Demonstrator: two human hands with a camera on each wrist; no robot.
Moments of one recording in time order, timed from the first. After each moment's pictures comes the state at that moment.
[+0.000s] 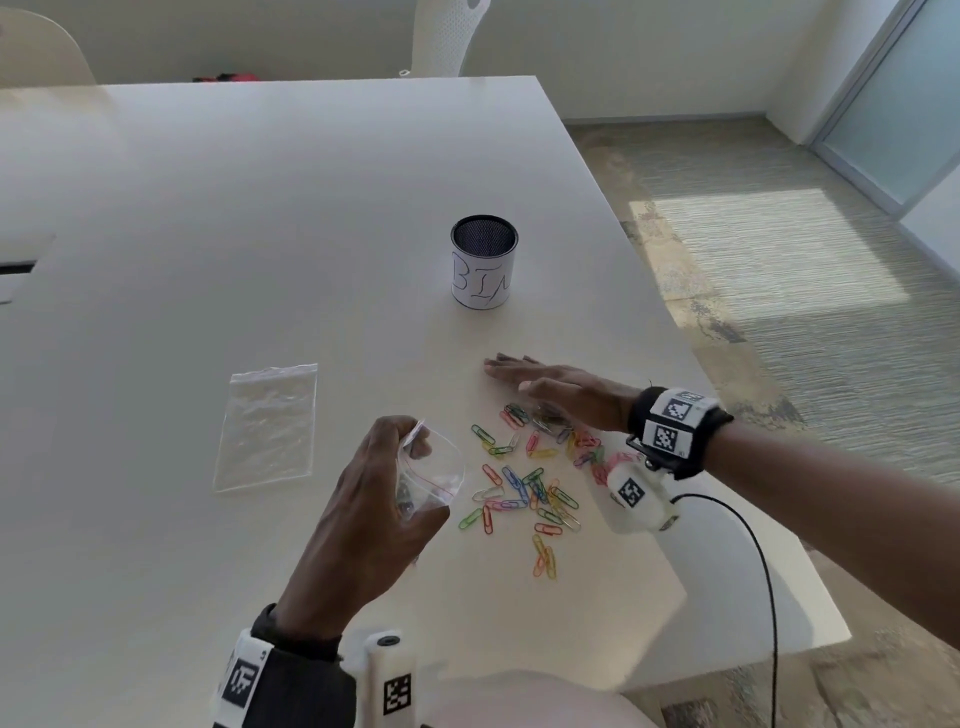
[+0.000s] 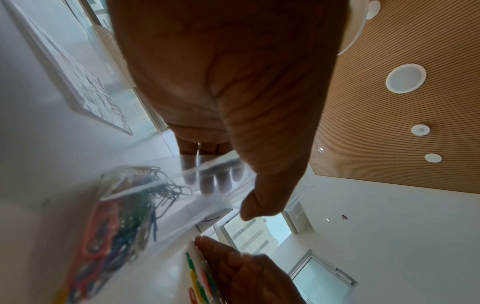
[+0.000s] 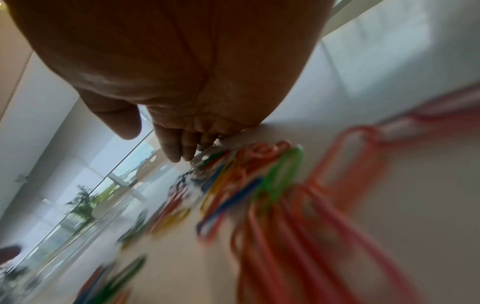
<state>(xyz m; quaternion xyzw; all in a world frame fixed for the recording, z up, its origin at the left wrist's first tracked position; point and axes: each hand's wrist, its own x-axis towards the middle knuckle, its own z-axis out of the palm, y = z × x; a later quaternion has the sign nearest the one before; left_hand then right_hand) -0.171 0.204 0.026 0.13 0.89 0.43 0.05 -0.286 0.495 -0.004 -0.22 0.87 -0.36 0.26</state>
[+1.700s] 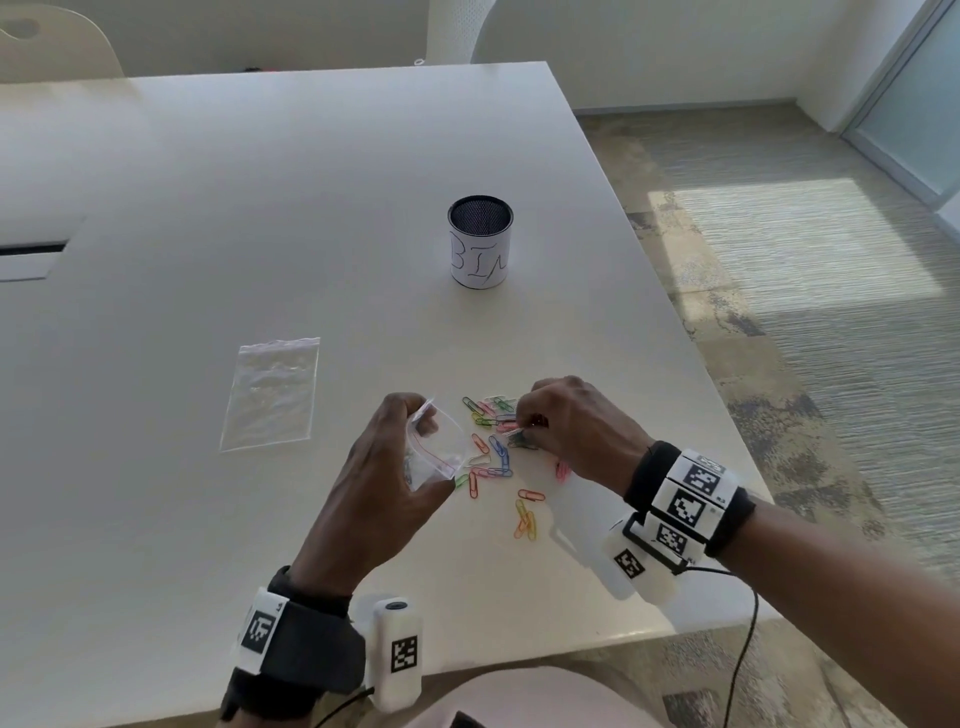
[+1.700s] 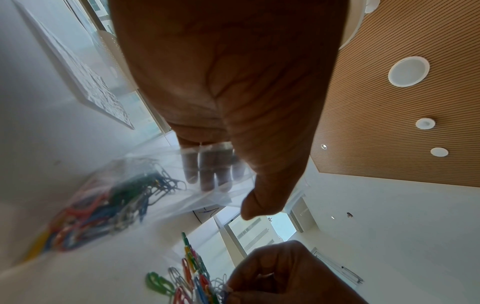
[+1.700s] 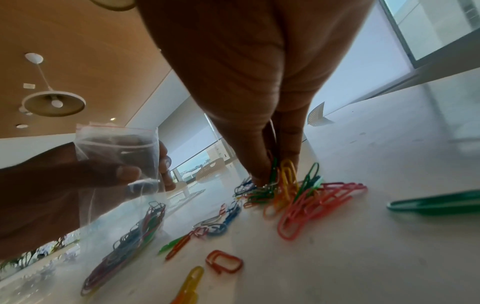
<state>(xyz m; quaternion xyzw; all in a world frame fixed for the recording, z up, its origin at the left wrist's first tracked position) -0.154 0.225 0.022 0.13 0.89 0.43 0.03 -0.199 0.477 0.017 -0.18 0.95 -0.23 0.07</state>
